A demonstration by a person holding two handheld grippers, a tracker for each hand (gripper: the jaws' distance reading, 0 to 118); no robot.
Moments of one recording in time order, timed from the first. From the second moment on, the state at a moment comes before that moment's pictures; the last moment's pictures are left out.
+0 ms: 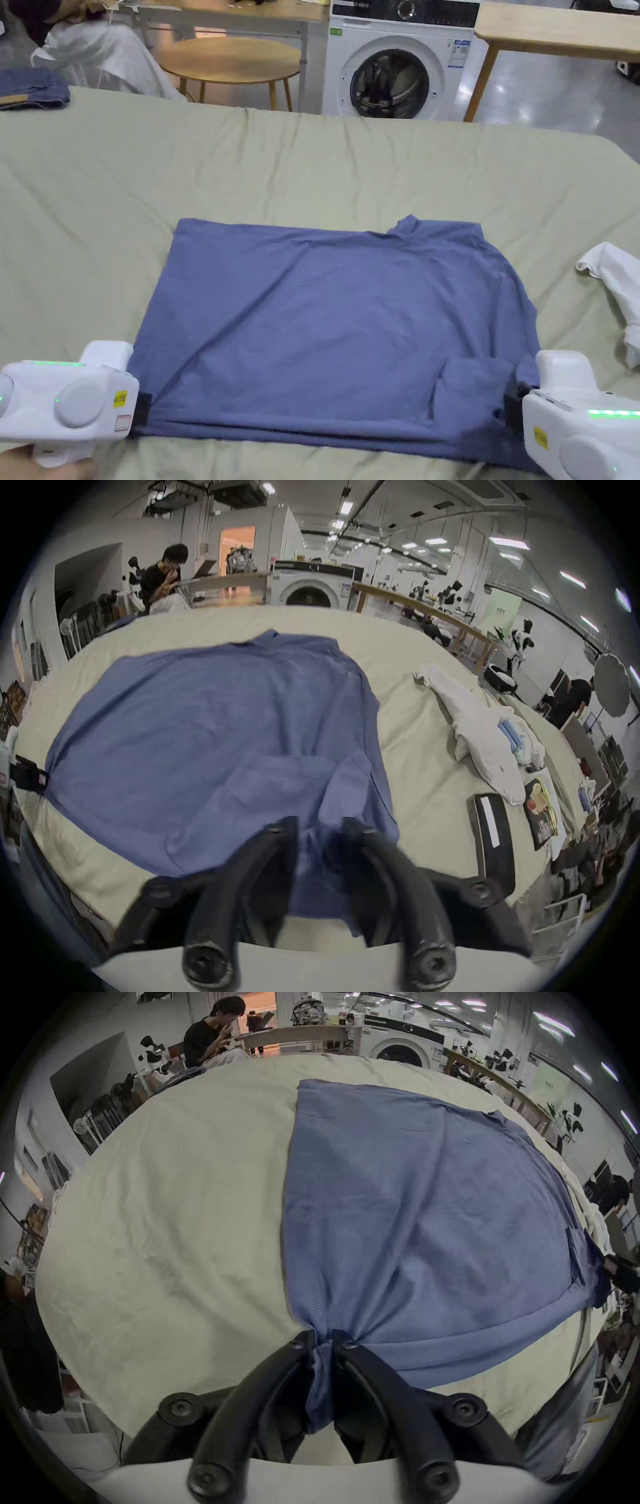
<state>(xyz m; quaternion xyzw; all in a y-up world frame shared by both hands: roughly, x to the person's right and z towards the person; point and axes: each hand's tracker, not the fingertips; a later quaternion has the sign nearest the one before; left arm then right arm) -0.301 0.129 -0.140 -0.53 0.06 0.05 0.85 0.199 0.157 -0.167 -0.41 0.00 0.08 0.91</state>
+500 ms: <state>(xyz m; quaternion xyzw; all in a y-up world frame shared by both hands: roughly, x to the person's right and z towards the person) -0.307 0.132 -0.134 -0.52 0.05 0.07 0.85 0.220 0.120 -0.161 -0.50 0.00 0.04 0.87</state>
